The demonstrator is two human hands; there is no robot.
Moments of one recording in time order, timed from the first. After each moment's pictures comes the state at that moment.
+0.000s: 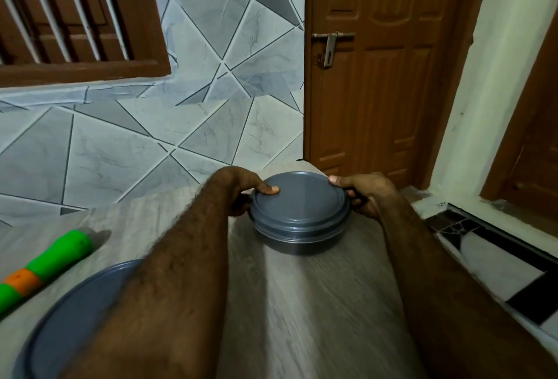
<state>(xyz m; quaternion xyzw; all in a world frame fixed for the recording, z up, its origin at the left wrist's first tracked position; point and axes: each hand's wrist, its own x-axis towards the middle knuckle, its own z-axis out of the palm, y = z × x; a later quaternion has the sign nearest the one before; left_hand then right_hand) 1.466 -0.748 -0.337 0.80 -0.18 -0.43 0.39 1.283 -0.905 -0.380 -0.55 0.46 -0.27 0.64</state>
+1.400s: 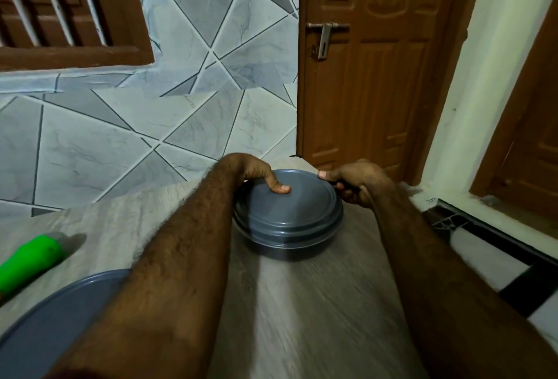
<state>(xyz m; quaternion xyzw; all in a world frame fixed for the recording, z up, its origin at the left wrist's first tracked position) 1.454 -0.772 -0.318 0.82 -0.31 -0.42 0.22 1.301 -0.912 -0.365 -0.62 0.48 -0.20 0.59</state>
